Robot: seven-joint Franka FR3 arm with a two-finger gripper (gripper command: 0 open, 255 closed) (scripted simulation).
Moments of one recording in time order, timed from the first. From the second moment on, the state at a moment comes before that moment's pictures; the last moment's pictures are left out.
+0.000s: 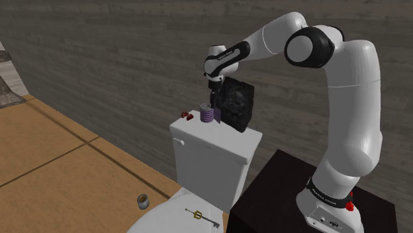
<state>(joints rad) -0.07 0.41 -0.11 -1.70 0.03 2.11 -0.72</state>
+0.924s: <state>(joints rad) -0.09 0.52 -0.10 -1.66 0.04 2.18 -0.75</state>
